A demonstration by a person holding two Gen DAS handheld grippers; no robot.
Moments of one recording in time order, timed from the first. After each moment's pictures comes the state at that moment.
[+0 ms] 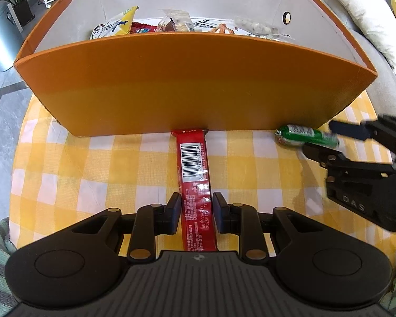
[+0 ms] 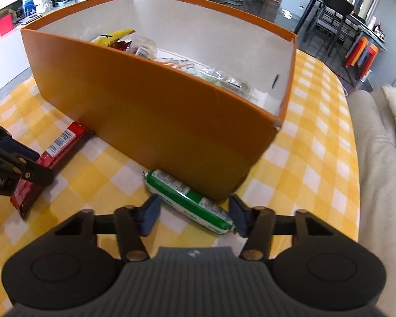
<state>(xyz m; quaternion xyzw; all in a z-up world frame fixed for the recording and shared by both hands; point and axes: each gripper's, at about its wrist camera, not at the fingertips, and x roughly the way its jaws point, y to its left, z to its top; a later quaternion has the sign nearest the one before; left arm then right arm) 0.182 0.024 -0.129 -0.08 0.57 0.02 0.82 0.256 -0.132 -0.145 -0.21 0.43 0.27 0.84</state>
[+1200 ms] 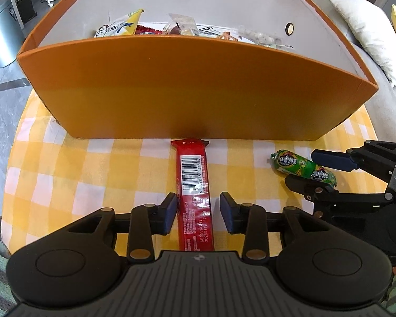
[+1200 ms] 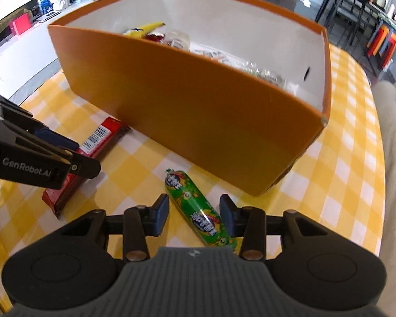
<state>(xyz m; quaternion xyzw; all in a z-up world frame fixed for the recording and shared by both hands) 0.189 0.030 -0.128 -0.10 0.56 0.02 0.82 0.249 -0.122 -0.144 -0.18 0.47 0.31 0.81</state>
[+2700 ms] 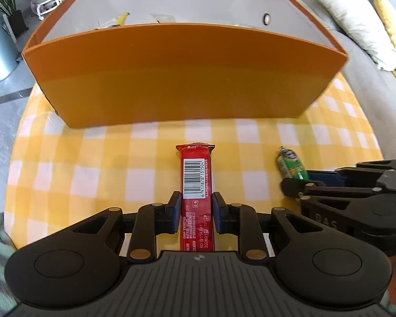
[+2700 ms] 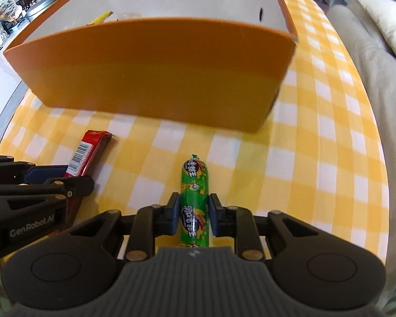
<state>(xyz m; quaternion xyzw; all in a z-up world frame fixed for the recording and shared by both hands) 0.153 0.013 -0.124 -0.08 0.55 0.00 0.83 0.226 -0.114 -0.143 -0.08 0.56 0.18 0.81</state>
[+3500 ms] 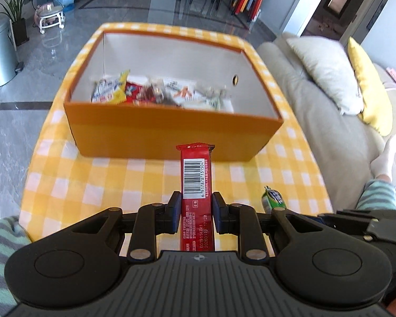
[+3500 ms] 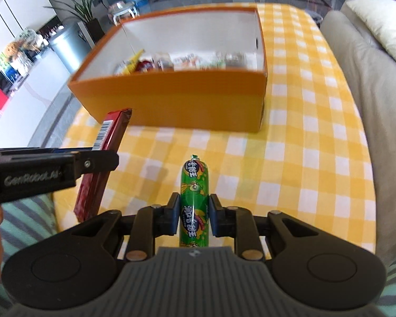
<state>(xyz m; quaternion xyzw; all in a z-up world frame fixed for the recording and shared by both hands) 0.119 0.021 -0.036 -0.14 0.47 -0.02 0.87 0.176 -0.147 -0.059 -0.01 0.52 0.21 0.82</state>
